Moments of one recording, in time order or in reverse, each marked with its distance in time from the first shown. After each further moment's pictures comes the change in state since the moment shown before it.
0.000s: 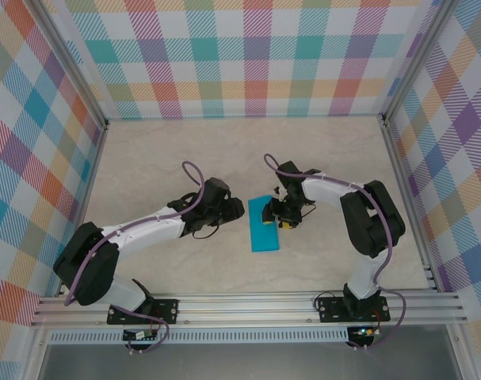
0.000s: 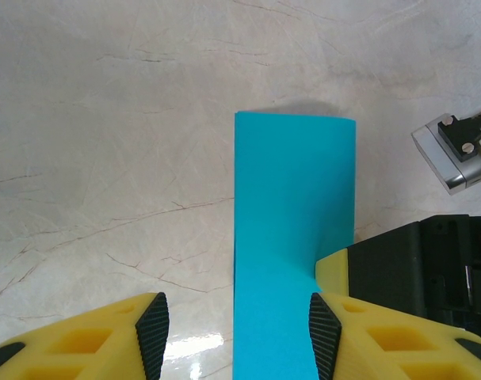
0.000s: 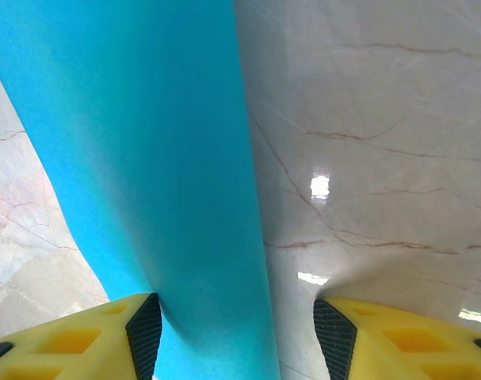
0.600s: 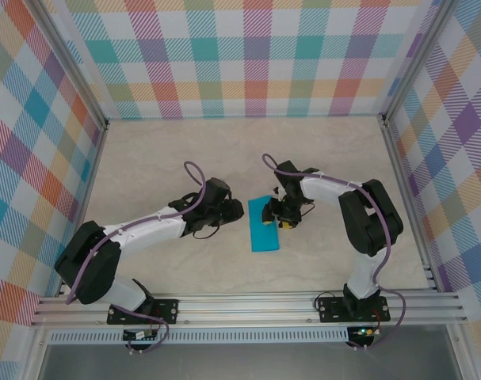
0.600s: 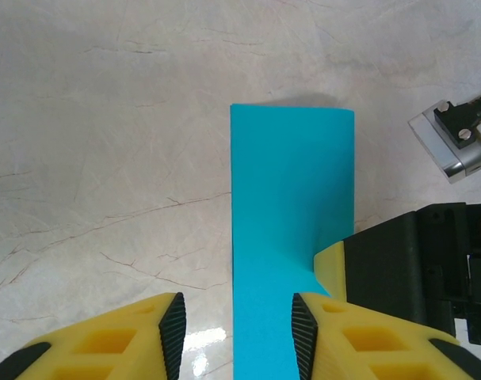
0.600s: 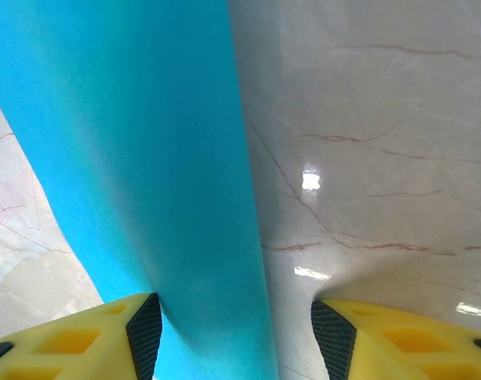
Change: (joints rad) left arm 0.000 0.015 0.000 0.007 0.019 0.019; right arm 0.006 0.016 0.023 -0.028 0.018 -0.001
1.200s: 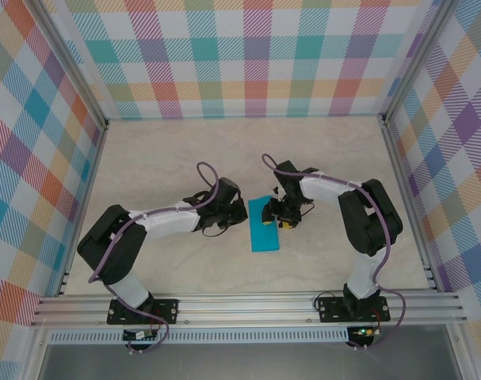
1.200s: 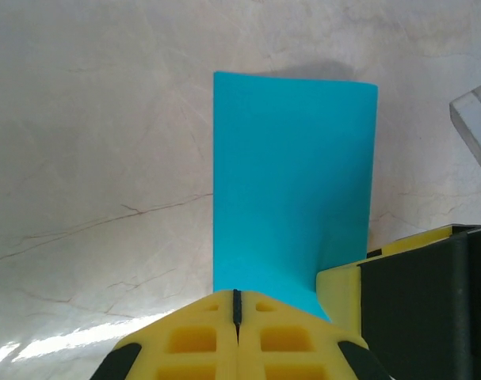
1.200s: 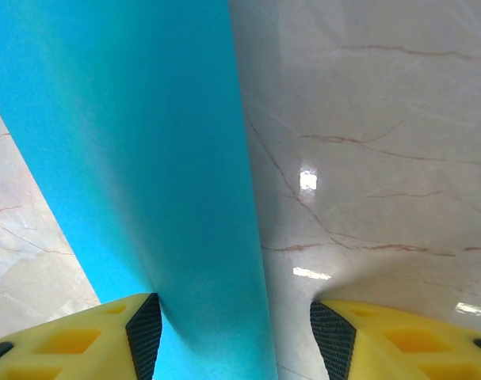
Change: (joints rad) left arm 0.000 0.189 0.053 0.098 0.106 -0.038; right arm 0.001 0.004 0.003 -0.005 0.007 -0.003
